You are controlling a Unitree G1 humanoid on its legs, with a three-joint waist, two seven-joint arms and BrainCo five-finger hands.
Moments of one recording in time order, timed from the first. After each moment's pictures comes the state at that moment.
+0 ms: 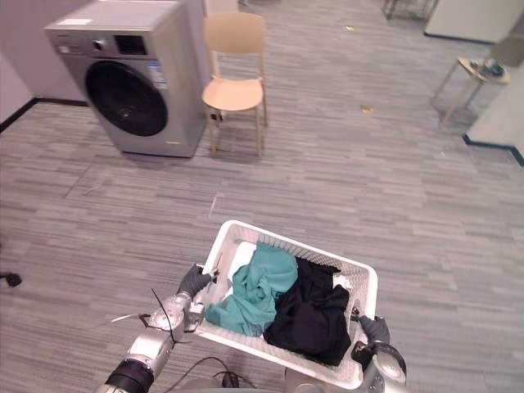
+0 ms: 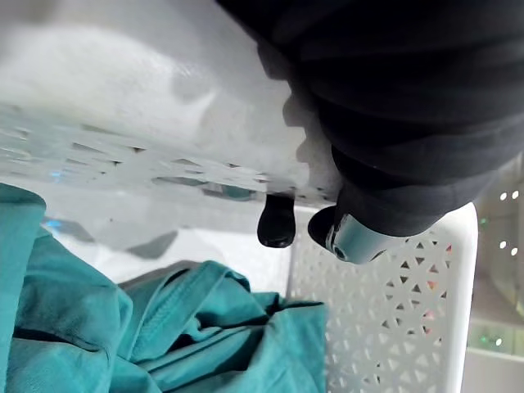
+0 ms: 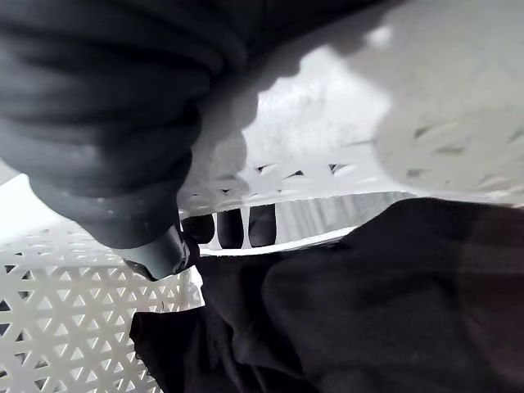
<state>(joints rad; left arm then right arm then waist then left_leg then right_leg) -0.07 0.15 -0.21 0.49 -0.14 -0.05 0.06 0.10 -0.17 -0.18 0.64 0.39 -0.06 -0.04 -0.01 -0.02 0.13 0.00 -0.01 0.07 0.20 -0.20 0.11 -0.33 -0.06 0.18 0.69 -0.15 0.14</state>
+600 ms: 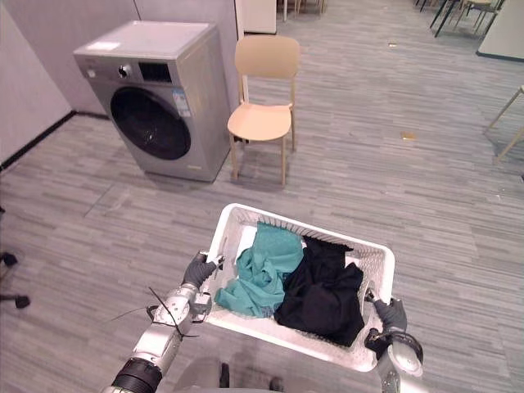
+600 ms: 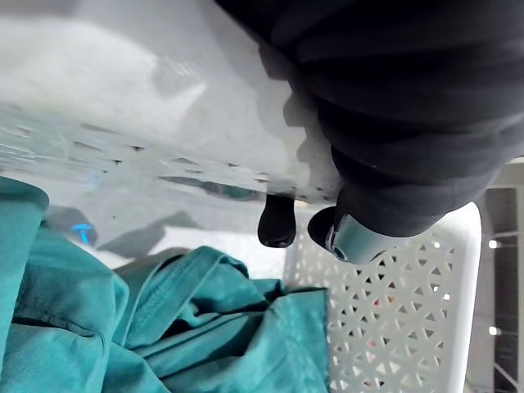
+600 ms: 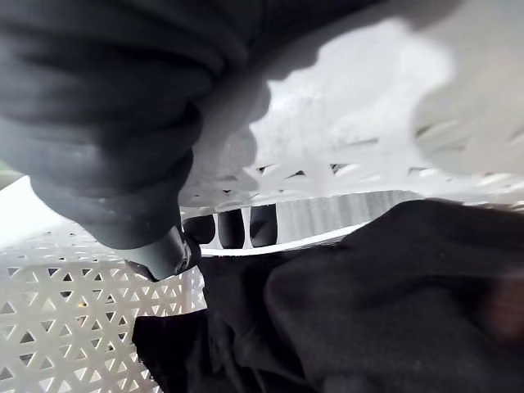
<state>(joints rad) -0.05 0.07 -0.18 0.39 -0.15 -0.08 0.06 0.16 -0.22 -0.24 0.38 0.39 -0.03 -0.05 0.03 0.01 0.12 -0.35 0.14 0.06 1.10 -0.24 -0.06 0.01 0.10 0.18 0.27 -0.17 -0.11</state>
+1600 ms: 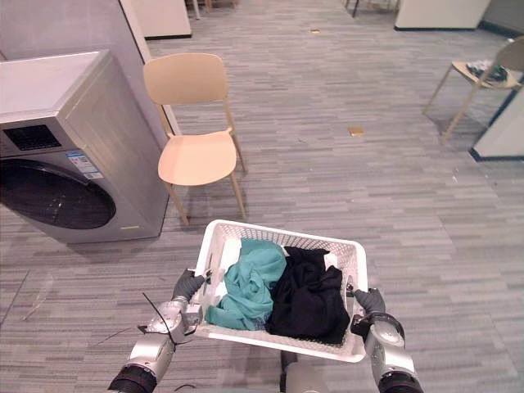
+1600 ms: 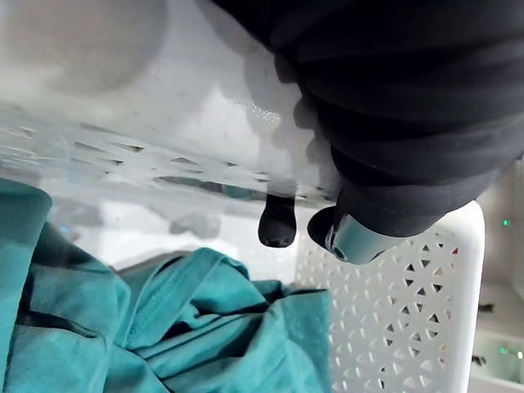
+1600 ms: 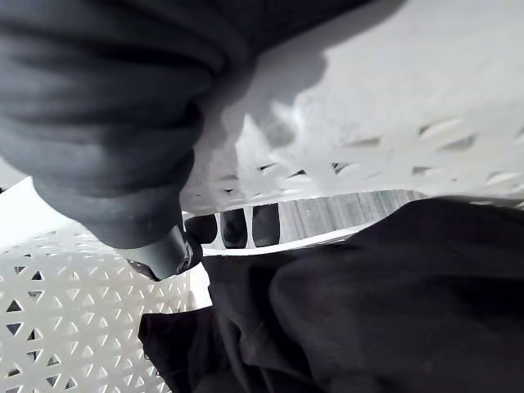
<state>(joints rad) -0.02 0.08 -0.13 0.52 -0.21 -0.05 0.09 -0.02 -0.29 -0.10 0.64 0.36 0.03 -0.05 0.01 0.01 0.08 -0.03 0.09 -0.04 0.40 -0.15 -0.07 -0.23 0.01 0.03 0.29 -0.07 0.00</state>
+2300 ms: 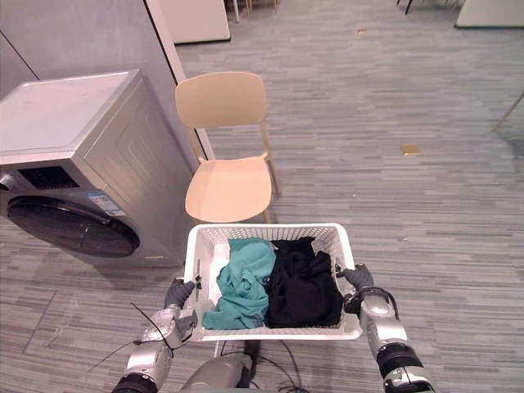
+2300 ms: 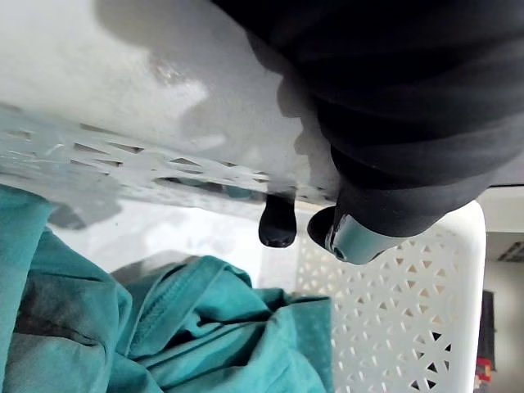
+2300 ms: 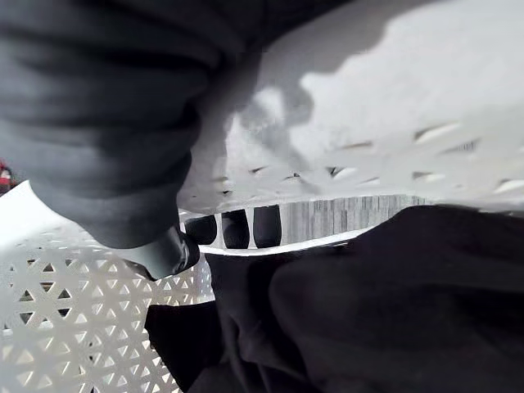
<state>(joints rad) -0.01 0.04 -0.03 0.53 -0.24 -0.05 0.11 -0.18 -0.36 0.06 0.68 0.34 0.05 -0.06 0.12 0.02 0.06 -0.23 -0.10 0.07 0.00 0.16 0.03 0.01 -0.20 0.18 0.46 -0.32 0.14</state>
